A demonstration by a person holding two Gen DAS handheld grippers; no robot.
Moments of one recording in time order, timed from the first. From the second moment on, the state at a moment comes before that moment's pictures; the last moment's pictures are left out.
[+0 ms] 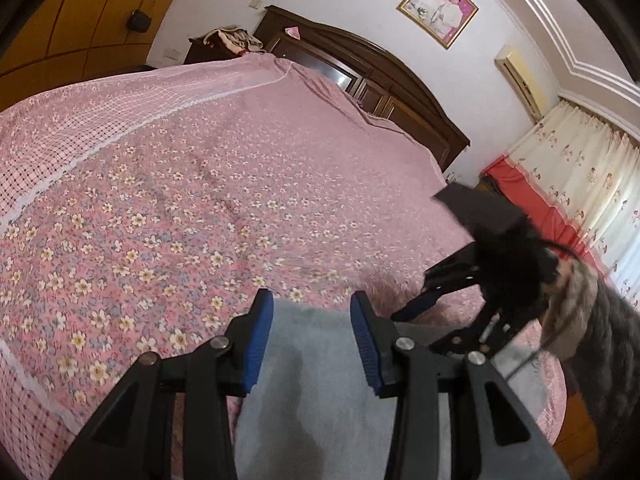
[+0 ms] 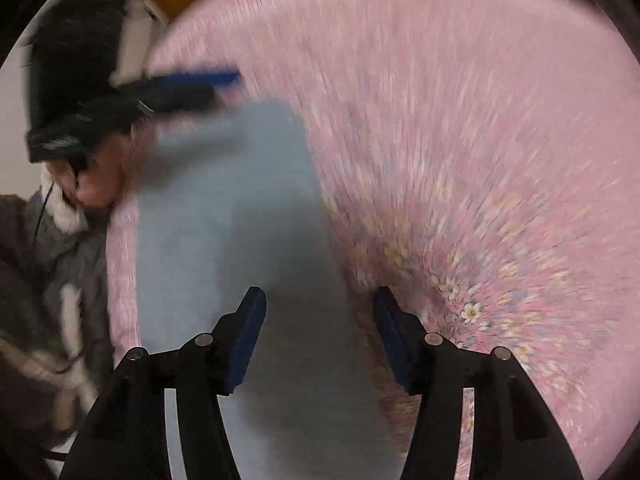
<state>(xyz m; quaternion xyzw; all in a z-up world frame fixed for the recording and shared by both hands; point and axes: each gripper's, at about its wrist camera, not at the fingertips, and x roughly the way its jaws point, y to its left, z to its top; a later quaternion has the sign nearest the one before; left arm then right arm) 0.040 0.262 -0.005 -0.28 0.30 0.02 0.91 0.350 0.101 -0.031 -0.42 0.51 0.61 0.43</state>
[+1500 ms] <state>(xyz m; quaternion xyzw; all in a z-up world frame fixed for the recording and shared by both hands) 0.020 0.303 -0.005 -0.33 0.27 0.05 0.90 0.169 0.046 -0.013 -0.54 0.04 0.36 0.76</state>
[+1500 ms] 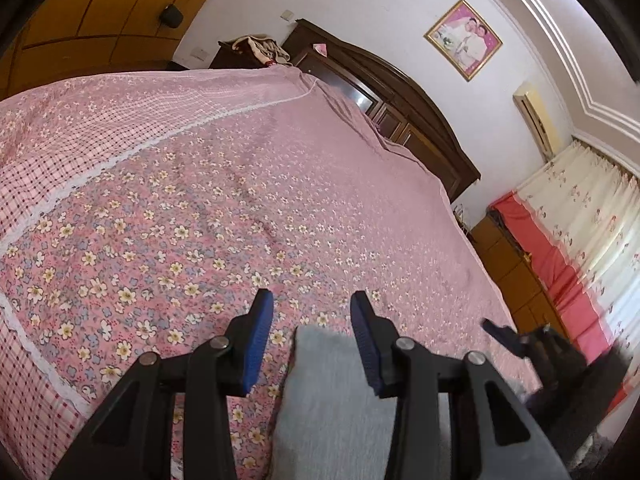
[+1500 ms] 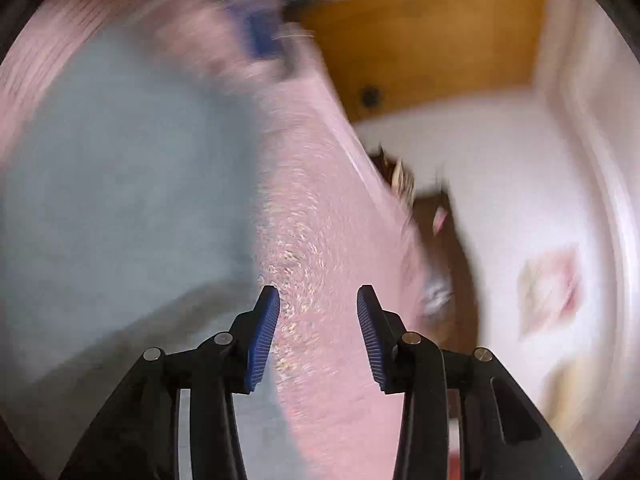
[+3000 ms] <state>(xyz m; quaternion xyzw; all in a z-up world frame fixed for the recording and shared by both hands) 0.183 -0.095 -0.035 -0.05 0.38 -0.18 0.90 0.175 -0.469 -0.007 -0.01 0.49 0.18 0.85</state>
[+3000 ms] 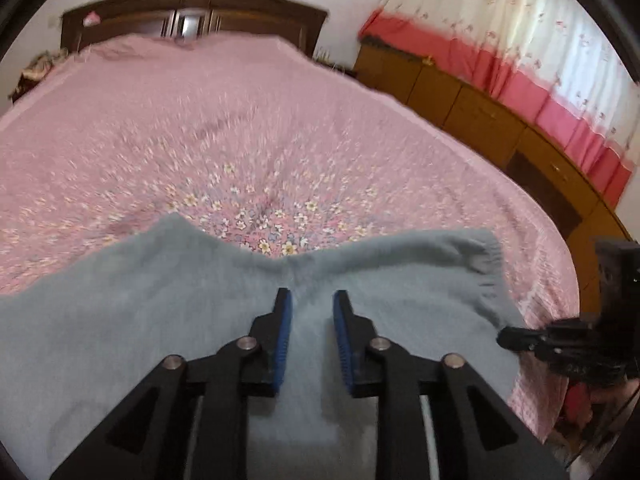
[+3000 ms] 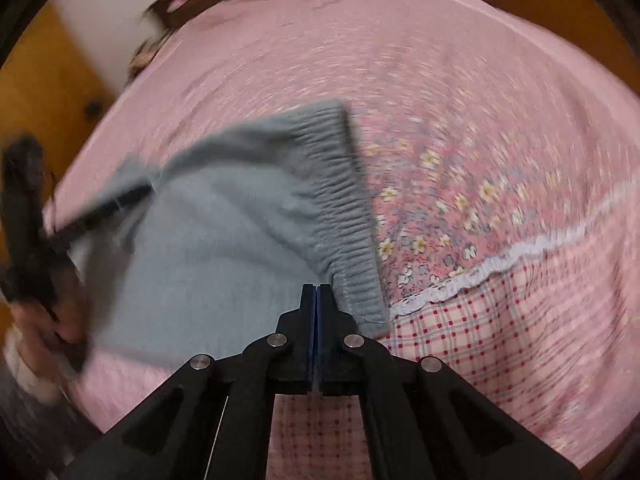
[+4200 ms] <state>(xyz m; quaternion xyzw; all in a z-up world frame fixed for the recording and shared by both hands) -0.001 0.252 -0.027 -0.11 0.41 0.06 0.90 0.092 -0.597 -0.038 0.21 0.45 0.25 0.83</state>
